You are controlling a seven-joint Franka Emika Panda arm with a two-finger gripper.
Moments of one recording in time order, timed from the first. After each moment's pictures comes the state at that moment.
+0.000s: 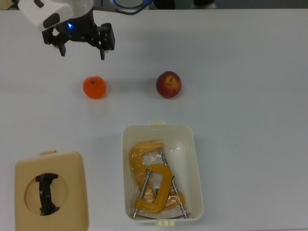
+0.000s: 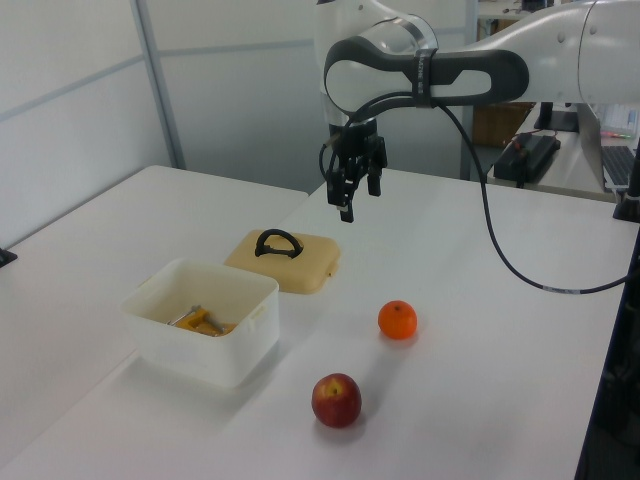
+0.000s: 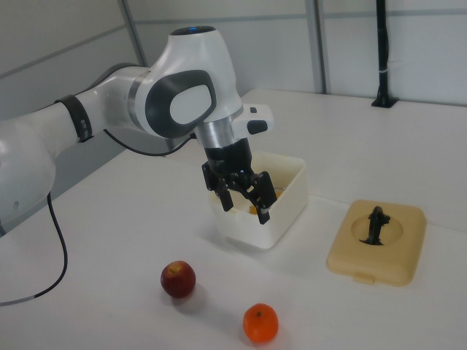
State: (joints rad) arm 0.07 0.22 -0.18 -1.45 -0.03 1.67 -0.05
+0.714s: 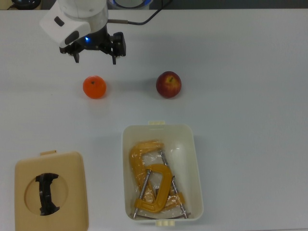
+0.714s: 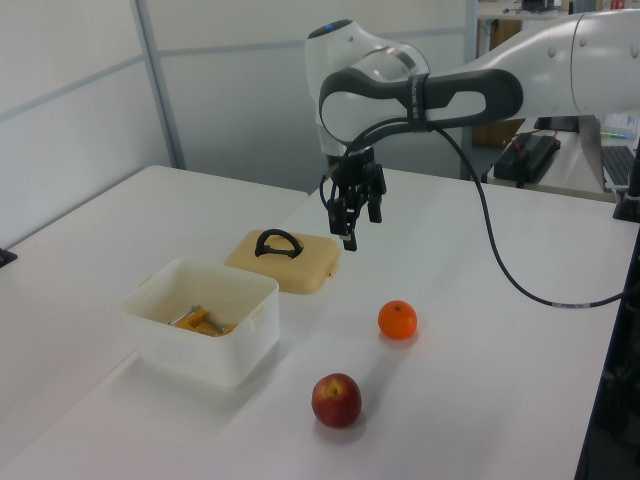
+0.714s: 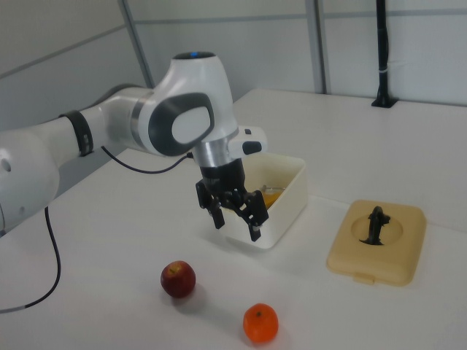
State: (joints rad) arm 0.10 0.21 -0.17 -1.57 -0.03 1.73 -0.07
